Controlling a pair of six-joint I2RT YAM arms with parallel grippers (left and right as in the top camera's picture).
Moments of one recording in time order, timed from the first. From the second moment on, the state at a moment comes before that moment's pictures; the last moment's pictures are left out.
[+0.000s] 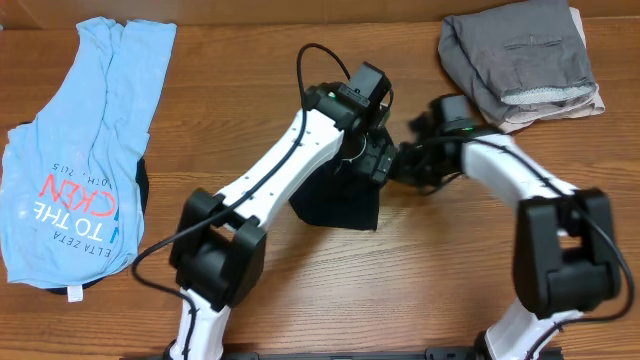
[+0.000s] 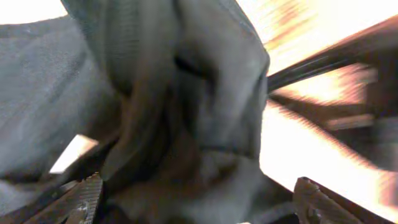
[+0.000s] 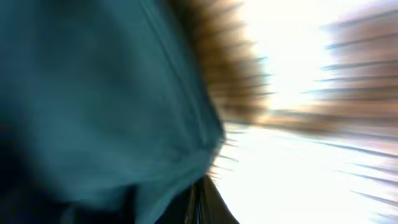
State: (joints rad) left arm -0.63 2.12 1.85 -1.06 0.15 -0.22; right arm 0.12 1.86 1.19 -0.64 -0.51 0.37
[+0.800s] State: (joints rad) left arm -0.16 2.13 2.26 -1.34 0.13 -0.24; right arm 0.35 1.55 1.26 -0.68 -0.41 0.04
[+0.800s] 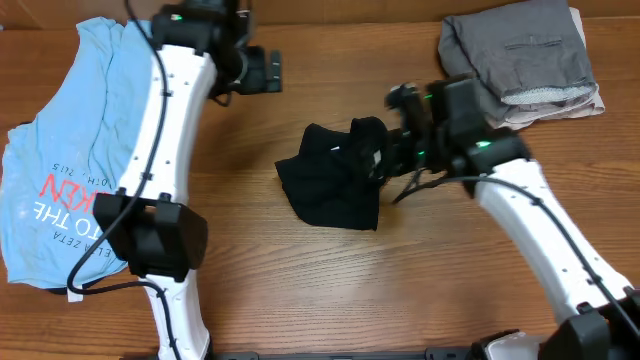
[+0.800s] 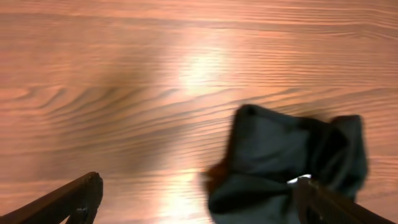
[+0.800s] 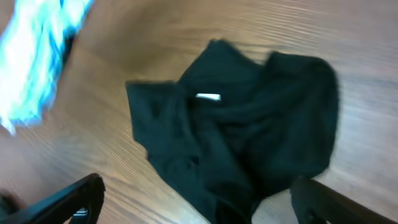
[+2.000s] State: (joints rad) left arm -0.12 2.13 2.24 -1.35 0.13 -0.11; right arm 0.45 1.67 1.10 -0.88 -0.22 0.08
